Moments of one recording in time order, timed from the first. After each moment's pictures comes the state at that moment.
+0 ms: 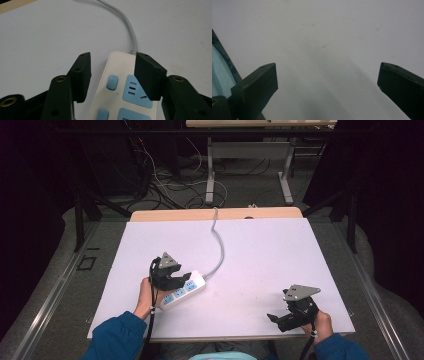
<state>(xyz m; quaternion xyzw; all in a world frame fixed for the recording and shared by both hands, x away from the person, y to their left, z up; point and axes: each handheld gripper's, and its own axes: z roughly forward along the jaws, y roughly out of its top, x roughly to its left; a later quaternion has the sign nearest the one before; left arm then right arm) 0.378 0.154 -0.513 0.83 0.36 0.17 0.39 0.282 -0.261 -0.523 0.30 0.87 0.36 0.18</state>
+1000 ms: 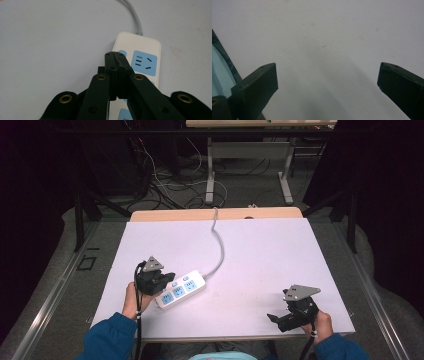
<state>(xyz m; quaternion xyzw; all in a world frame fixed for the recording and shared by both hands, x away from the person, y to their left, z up) 0.362 0.192 -0.509 0.84 0.37 0.15 0.38 0.281 -0.261 -0.522 0.30 0.87 0.35 0.18</state>
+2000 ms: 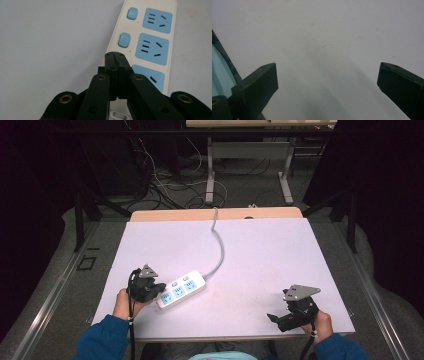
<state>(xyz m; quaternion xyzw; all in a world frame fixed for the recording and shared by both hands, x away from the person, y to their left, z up) 0.352 0.211 -0.524 0.86 0.39 0.13 0.31 0.281 -0.261 -0.522 0.31 0.87 0.35 0.17</state>
